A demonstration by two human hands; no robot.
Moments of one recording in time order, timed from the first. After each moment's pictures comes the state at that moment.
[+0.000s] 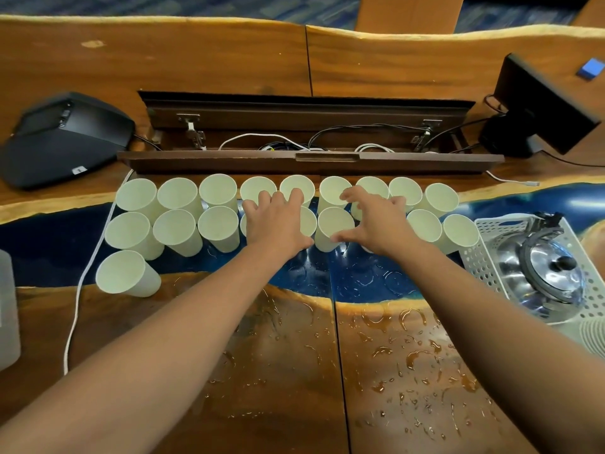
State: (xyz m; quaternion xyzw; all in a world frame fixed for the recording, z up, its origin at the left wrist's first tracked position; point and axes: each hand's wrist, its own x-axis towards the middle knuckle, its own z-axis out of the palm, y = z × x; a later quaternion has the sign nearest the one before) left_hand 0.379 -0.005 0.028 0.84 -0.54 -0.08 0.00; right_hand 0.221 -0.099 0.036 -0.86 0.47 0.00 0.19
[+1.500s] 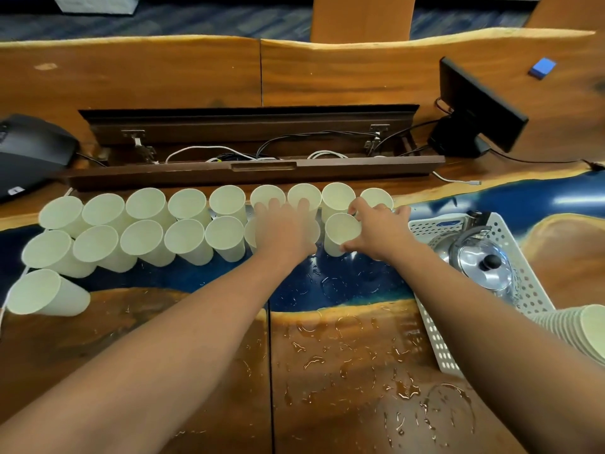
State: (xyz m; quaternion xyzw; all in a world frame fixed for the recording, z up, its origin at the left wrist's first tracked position) left_hand 0.253 -0.085 0.021 0.82 -0.57 -0.04 -0.05; right_hand 0.094 -0.174 0.015 -0.86 0.49 0.08 0.08
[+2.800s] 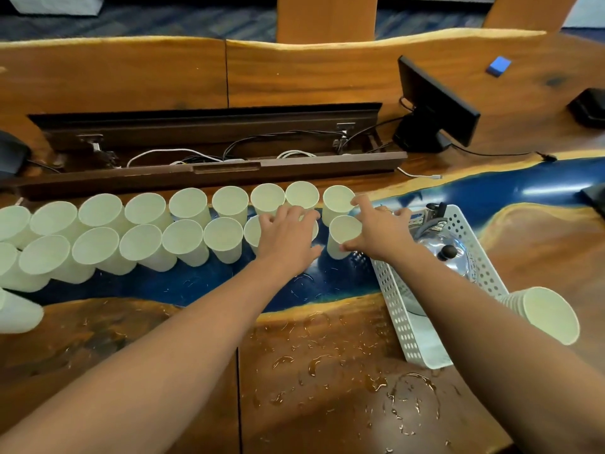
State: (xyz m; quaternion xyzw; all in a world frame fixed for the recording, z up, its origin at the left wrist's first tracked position) left_hand 0.192 -0.092 0.026 0.77 -0.63 -0.10 0.06; right_hand 0.030 -0.188 0.019 -0.84 0.54 0.07 0.09
